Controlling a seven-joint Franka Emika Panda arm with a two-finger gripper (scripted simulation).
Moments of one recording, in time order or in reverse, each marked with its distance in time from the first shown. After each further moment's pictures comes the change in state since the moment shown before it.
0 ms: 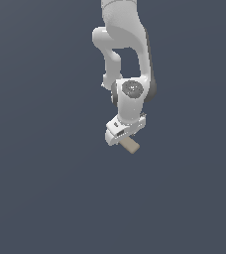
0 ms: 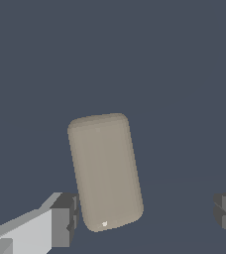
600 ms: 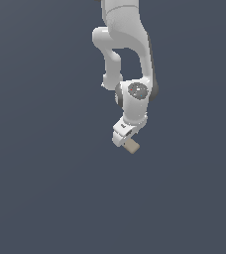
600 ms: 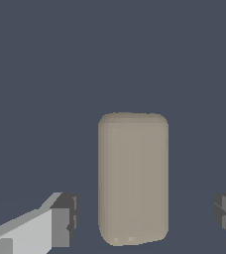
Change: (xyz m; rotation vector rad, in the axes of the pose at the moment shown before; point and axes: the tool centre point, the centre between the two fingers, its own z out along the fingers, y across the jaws) arm 0.000 -0.027 0.017 0.001 0.004 -0.170
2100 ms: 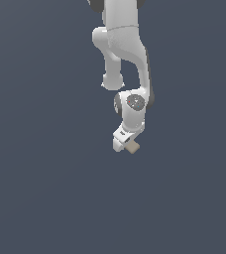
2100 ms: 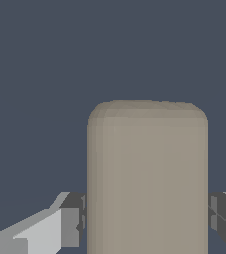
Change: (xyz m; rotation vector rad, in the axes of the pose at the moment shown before) arm 0.000 0.000 0.049 -0.001 0.001 -0.006
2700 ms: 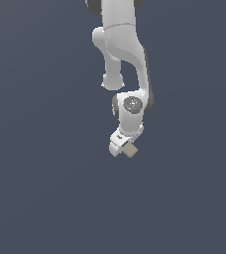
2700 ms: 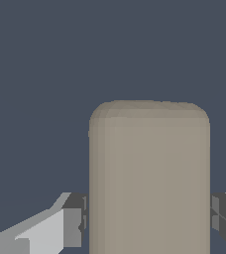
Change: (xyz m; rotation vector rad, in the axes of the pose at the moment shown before) arm 0.010 0.029 -0.011 0.001 0.000 0.000
